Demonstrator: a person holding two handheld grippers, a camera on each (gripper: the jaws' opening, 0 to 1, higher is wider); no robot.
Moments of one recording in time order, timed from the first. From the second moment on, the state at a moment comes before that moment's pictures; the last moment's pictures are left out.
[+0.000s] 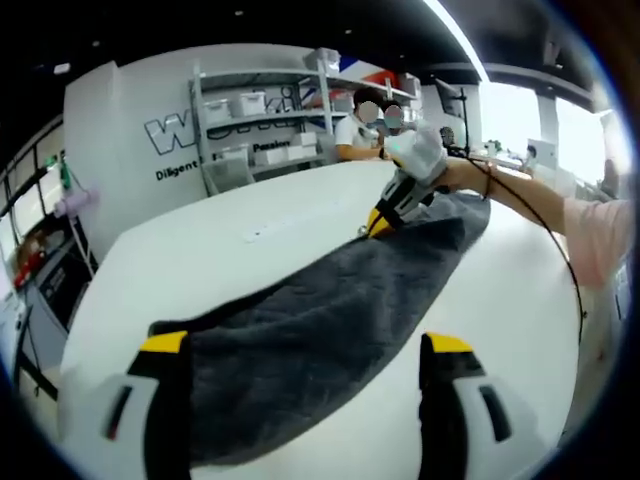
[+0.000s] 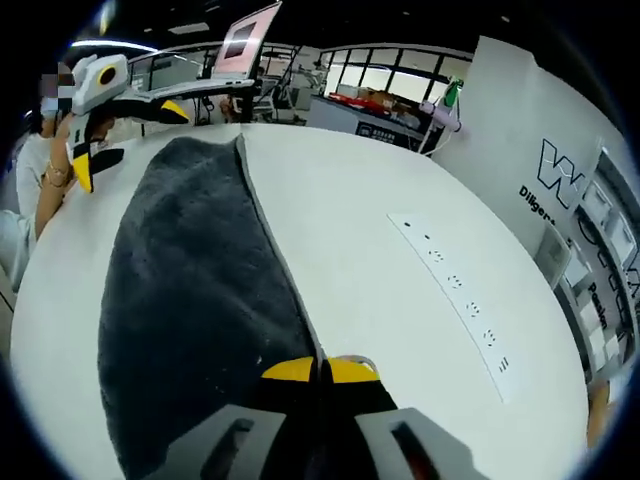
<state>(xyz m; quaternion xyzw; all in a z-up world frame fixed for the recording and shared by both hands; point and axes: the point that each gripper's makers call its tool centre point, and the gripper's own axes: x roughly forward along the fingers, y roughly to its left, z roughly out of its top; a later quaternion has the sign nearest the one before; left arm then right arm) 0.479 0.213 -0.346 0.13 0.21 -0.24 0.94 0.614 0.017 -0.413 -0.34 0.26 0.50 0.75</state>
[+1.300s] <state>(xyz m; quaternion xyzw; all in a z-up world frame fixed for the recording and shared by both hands) 0.474 0.206 -0.351 0.13 0.22 -0.25 0.93 0.605 -0.028 -0.345 -0.27 0.21 0.44 0.83</state>
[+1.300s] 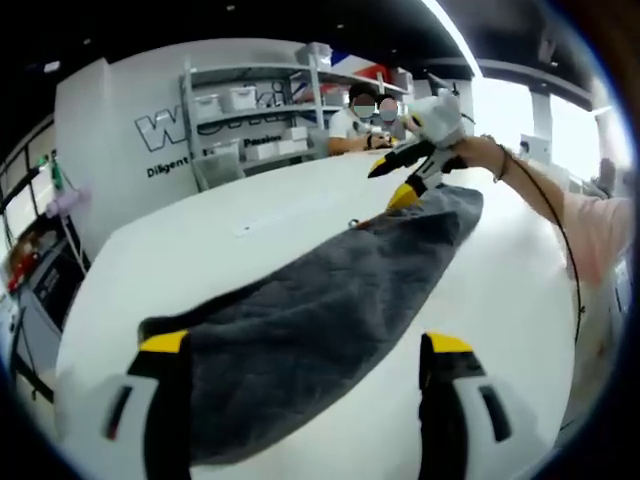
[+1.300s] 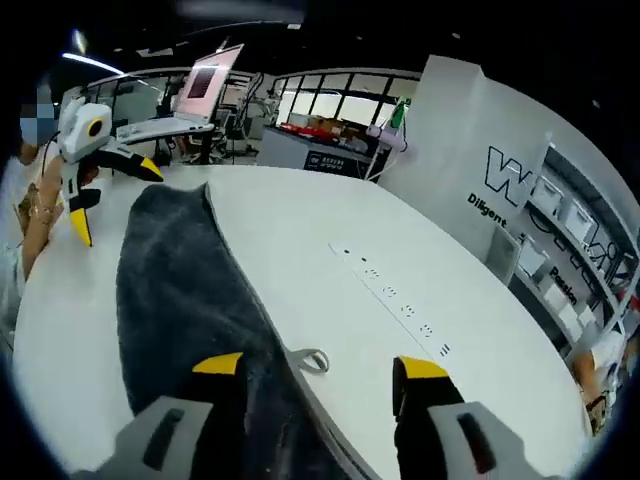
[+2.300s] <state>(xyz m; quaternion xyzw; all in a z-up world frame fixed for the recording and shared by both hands) 0.473 0.205 -0.357 0.13 0.23 -0.26 0.93 0.527 -0.127 -0.336 -0.19 0.21 0.43 0.86</state>
